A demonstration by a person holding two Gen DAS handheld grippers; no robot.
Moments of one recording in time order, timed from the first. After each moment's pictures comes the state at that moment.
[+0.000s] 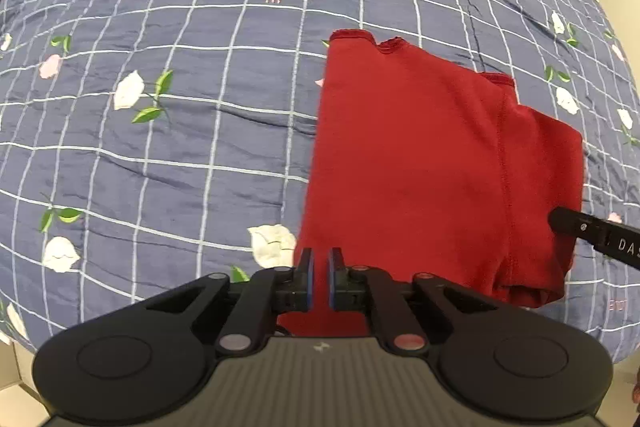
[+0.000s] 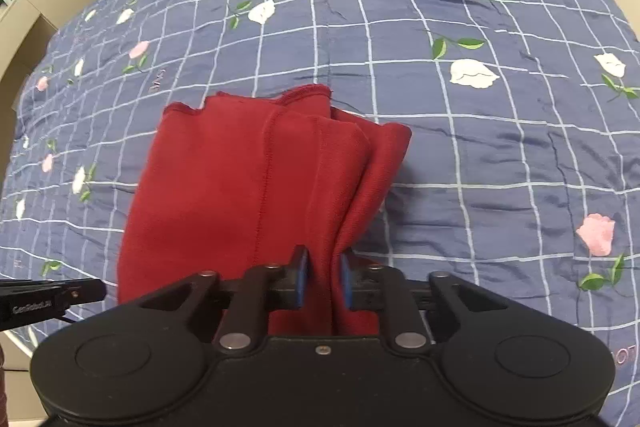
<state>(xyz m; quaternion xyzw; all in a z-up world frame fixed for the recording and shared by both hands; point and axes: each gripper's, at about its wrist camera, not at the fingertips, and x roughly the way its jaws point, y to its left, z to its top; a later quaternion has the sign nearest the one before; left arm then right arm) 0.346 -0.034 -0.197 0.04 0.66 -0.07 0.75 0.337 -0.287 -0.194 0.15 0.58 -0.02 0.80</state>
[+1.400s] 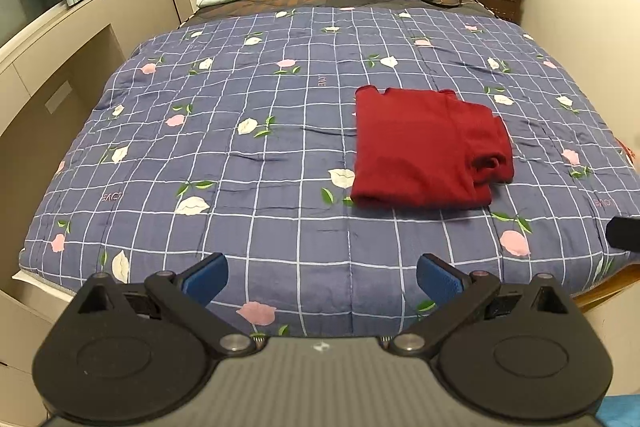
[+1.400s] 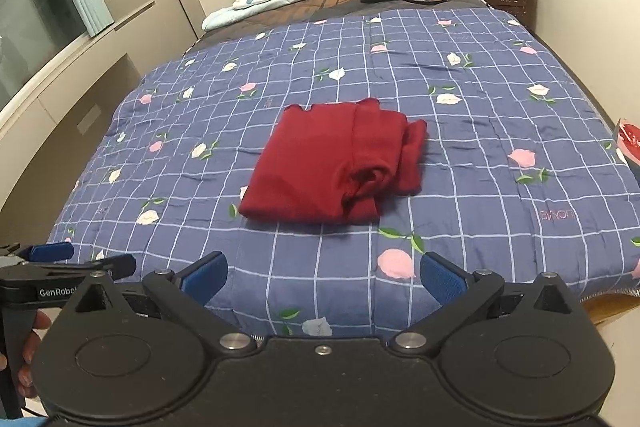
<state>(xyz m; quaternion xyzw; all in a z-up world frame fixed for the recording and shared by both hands) 0.067 0.049 -0.071 0.10 0.46 -0.07 0.88 0.031 -0.211 -0.060 0.13 0.43 0.02 0.89</state>
